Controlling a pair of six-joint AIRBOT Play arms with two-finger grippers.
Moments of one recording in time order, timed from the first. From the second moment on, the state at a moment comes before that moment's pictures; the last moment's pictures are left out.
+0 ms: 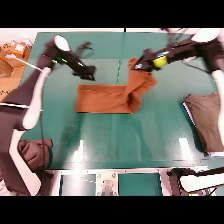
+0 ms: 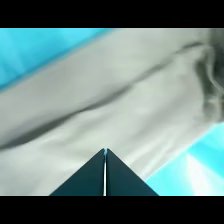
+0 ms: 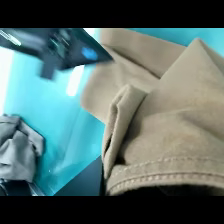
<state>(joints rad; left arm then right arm) -0.20 -1.98 2.10 1.07 -1.46 -1.43 0.15 -1.59 1.71 -0.74 1.35 1.43</state>
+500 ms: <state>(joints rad) 0.02 -1.88 2.11 1.12 -1.56 -1.44 0.57 -2.01 1.71 -0.29 0.78 1.25</state>
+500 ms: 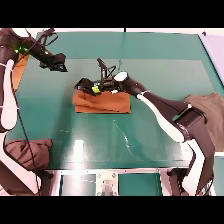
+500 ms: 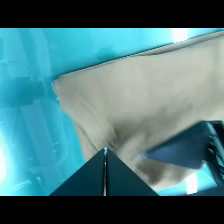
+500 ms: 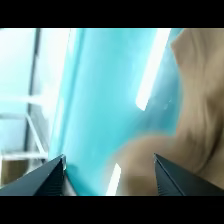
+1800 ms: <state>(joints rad) 0.04 -1.88 2.11 1.14 -1.51 -1.46 0.11 -1.81 1.23 -0.48 0.98 1.14</state>
